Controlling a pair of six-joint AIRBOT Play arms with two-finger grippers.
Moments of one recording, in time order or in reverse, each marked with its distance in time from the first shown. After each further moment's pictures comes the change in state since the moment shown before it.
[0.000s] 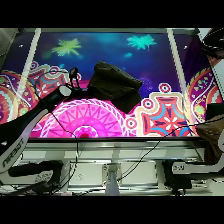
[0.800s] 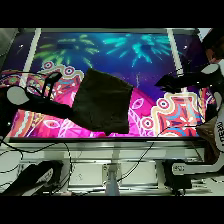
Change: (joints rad) left arm 0.145 0.478 -0.038 0.367 -0.863 0.009; right arm 0.087 -0.014 -0.657 0.470 -0.102 -0.211
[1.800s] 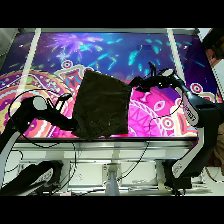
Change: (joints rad) left arm 0.003 -0.121 -0.204 0.013 0.045 0.000; right arm 0.238 -0.429 0.214 0.190 -0.221 -0.041
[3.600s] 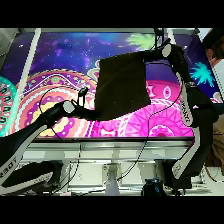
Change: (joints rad) left arm -0.280 -0.256 -0.001 -0.264 0.638 -0.076; right arm 0.072 -0.022 0.498 -0.667 -0.192 0.206
